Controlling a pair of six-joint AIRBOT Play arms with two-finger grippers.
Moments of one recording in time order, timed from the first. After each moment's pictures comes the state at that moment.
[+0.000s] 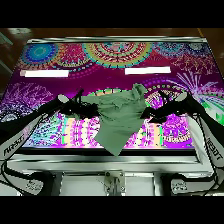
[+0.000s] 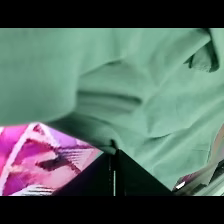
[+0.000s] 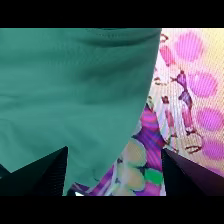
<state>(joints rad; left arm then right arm) -0.28 -1.68 1.07 0.59 -0.87 -1.36 -0.05 -1.56 1.00 -0.94 1.14 1.31</state>
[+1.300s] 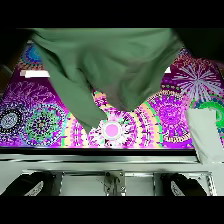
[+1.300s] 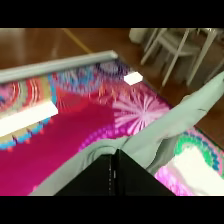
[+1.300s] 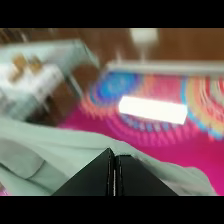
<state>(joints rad) -0.24 -0.81 1.58 0.87 -0.93 -1.29 0.04 -0.82 1.52 -0.72 0.97 1.31</state>
